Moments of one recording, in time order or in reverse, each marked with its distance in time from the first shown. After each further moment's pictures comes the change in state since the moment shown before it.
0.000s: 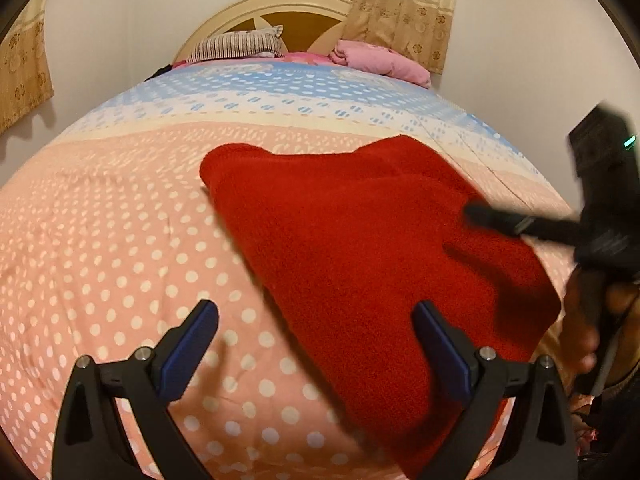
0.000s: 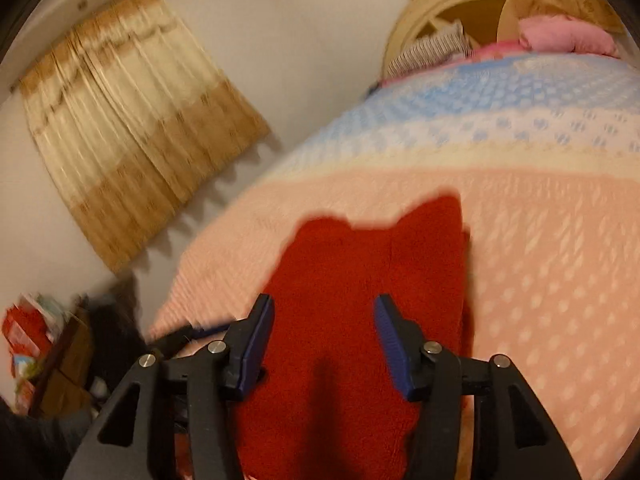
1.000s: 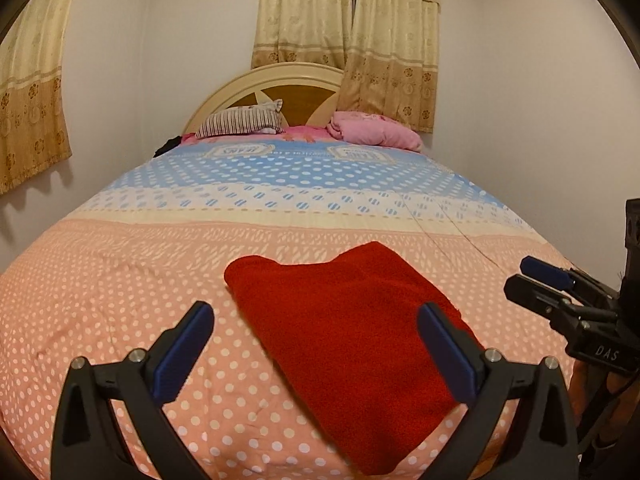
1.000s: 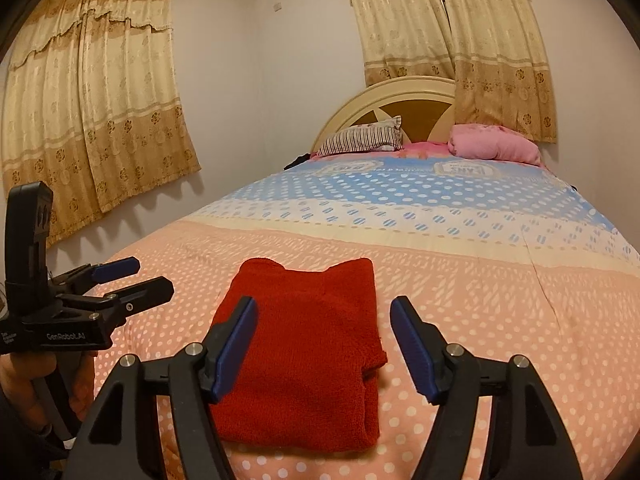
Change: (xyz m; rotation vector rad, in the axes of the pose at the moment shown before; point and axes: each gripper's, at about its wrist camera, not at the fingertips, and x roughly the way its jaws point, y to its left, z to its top) left arm -0.083 -0.012 0.032 0.038 -0.252 0.030; right arm -0.115 0.088 -0.027 -0.166 -0.317 -0.366
